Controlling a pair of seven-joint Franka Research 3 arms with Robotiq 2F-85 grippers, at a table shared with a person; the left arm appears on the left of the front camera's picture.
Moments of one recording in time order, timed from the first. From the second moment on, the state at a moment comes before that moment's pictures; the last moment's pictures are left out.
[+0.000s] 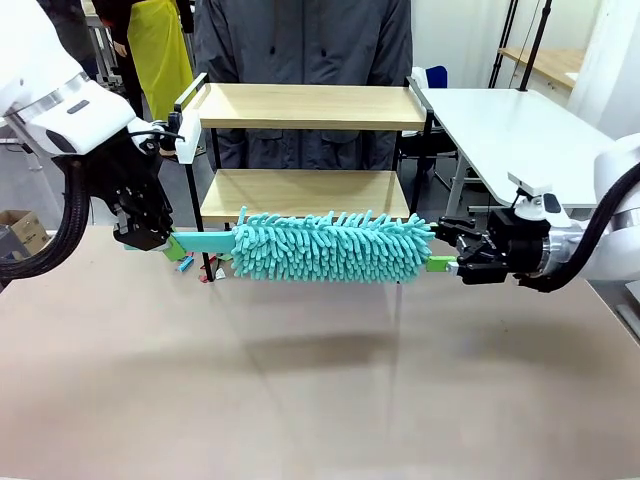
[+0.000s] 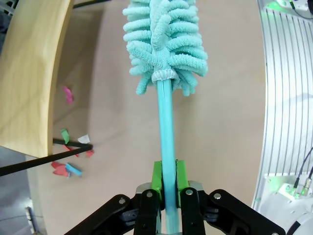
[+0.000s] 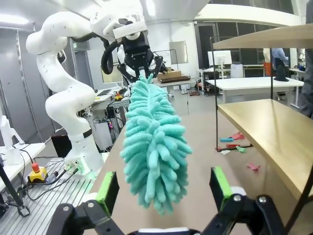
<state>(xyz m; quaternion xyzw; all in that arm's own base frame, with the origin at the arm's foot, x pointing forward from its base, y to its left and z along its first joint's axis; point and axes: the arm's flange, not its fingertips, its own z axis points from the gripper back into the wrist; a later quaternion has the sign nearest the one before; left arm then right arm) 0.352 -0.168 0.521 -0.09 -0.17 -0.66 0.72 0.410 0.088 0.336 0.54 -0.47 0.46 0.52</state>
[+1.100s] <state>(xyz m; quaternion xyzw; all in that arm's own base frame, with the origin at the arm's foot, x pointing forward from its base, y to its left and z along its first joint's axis) 0.352 -0.166 0.521 -0.09 -0.17 -0.66 0.72 0.419 0.153 0.327 0.59 -0.44 0.46 0.49</state>
